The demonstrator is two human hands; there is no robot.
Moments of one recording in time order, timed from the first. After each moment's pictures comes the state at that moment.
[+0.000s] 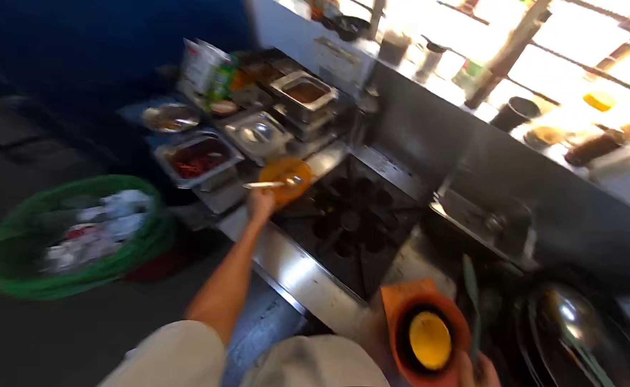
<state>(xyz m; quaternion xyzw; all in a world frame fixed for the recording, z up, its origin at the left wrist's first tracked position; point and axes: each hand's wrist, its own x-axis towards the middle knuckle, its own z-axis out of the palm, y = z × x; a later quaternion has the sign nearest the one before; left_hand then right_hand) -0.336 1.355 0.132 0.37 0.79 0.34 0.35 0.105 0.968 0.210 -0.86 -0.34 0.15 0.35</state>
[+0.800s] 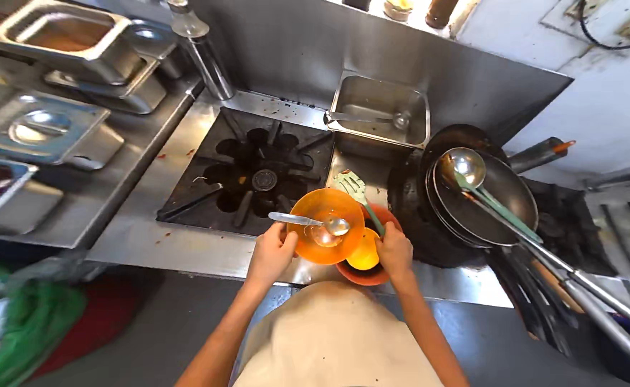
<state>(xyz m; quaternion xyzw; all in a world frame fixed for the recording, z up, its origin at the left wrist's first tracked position) -0.121 1.122 0.209 0.66 0.55 0.18 0.48 0.125 1.006 0.190 -0.92 -0.34 0.20 0.05</state>
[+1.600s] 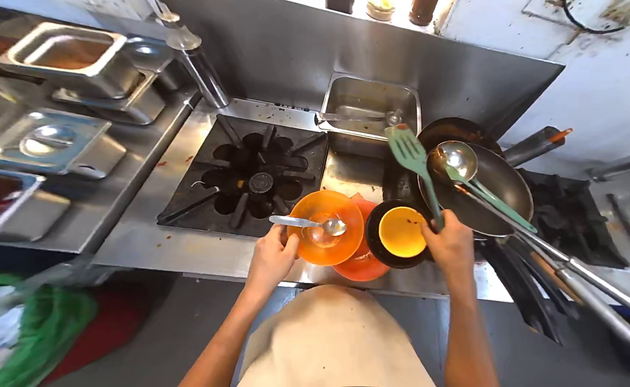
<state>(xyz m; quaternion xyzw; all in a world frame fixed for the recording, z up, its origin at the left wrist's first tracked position) -0.107 1.098 0.222 0.68 0.56 0.17 0.44 0.189 0.942 0.282 -0.91 -0.34 0.07 0.22</state>
